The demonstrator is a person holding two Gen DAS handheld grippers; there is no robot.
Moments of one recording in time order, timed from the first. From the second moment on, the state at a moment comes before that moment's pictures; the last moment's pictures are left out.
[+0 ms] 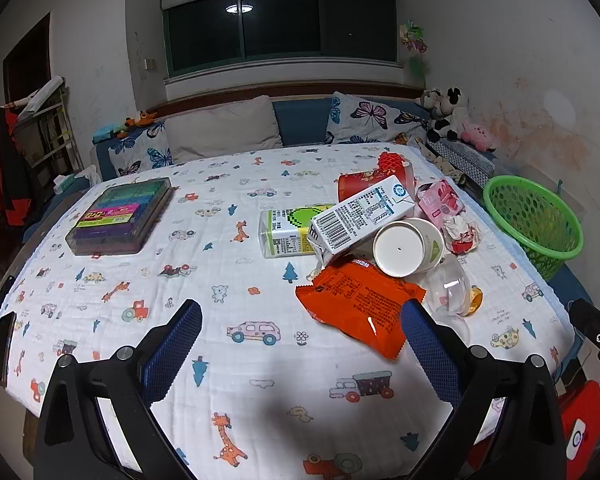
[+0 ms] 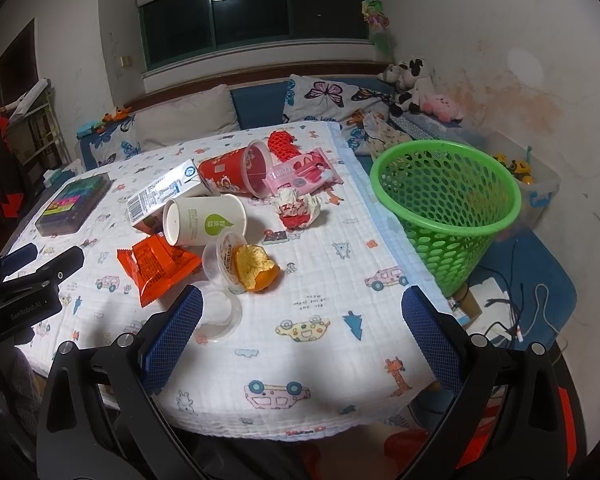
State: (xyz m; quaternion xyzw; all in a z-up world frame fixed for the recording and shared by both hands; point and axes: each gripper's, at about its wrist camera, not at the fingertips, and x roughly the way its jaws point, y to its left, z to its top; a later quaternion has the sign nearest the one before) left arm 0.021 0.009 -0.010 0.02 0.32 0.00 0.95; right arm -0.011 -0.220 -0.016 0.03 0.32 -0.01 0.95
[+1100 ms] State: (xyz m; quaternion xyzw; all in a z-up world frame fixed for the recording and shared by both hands) left arm 0.066 0.036 0.000 0.03 0.32 0.00 0.95; right arm 0.046 -0.193 -0.038 0.01 0.36 0.06 0.93
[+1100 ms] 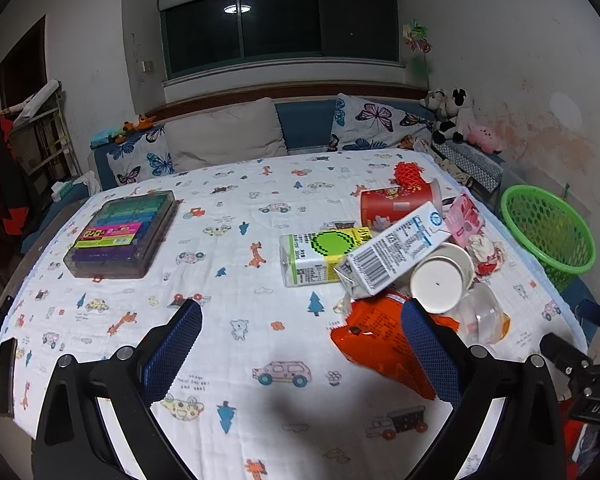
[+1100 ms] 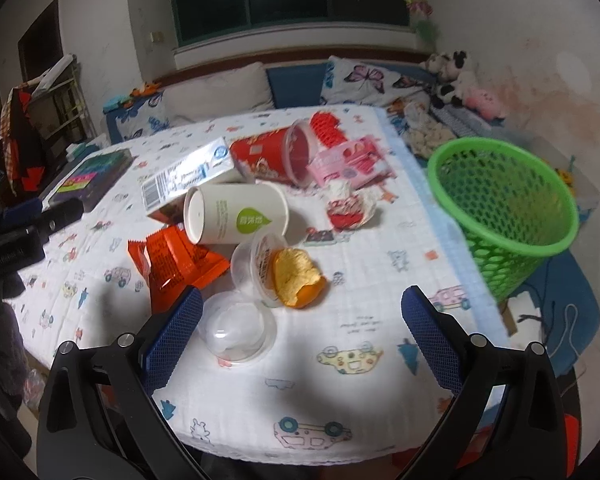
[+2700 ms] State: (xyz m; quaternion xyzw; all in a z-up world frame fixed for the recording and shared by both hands) left arm 0.116 -0.003 -0.019 0.12 0.34 -0.12 0.92; right arm 0.108 -0.211 -0.094 0.02 0.43 0.15 0.89
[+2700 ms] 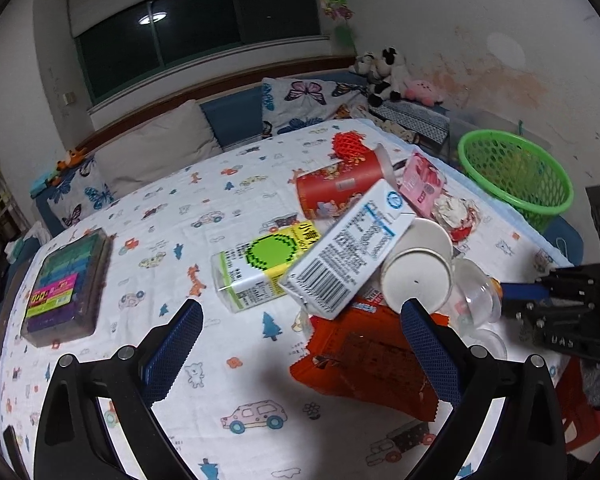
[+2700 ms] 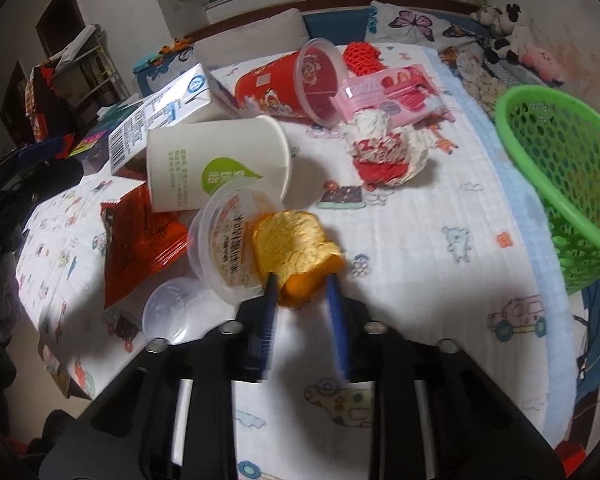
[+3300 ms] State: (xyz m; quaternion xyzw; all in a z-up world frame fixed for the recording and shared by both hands) left arm 0.158 -0.008 -0.034 0.17 0.34 -0.18 0.91; right arm 0.103 -0.235 -0.084 0.05 0.43 0.13 0.89
